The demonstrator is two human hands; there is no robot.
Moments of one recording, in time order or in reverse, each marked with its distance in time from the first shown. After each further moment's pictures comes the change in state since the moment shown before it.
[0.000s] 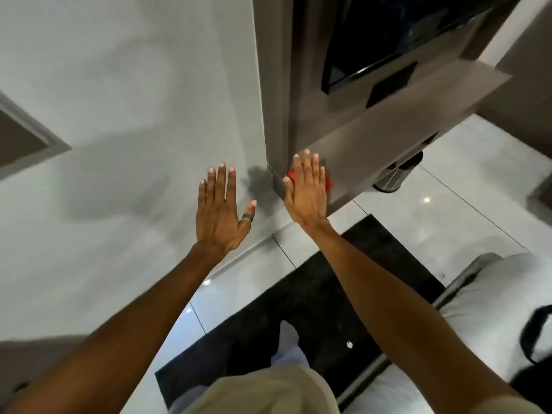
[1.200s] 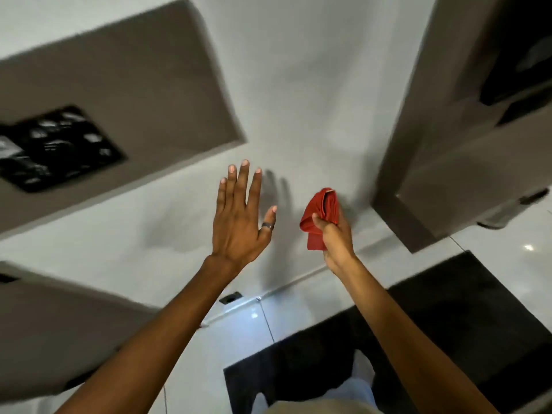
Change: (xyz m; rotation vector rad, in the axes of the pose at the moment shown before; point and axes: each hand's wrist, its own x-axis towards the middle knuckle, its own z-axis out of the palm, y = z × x) left_hand -0.079 -0.176 -0.114 0.091 0.257 0.004; right_hand -0.071 -0.239 0.045 1.398 -0.175 0.713
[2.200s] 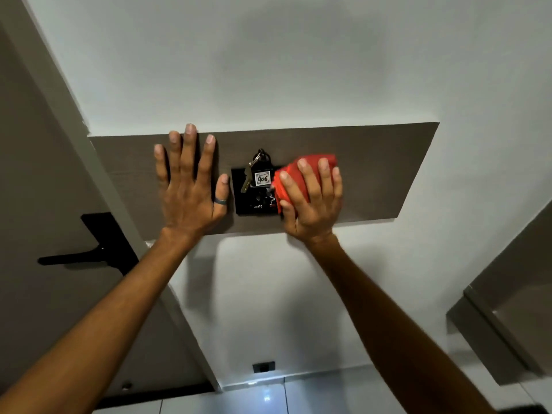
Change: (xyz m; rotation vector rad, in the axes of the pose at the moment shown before) left_hand -0.015 -0.323 -0.199 0.472 0.799 -0.079; right_hand -0.050 -0.021 0.362 -0.707 0.170 -2.072
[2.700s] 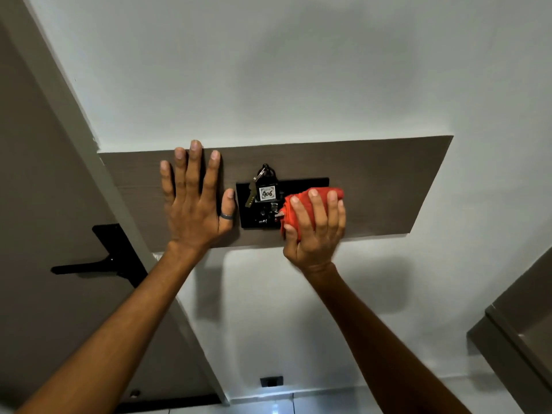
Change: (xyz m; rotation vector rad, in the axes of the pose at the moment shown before) left_hand -0.004 0.000 0.005 0.050 0.065 0.022; right_hand -0.025 -0.024 0.000 -0.010 0.017 0.193
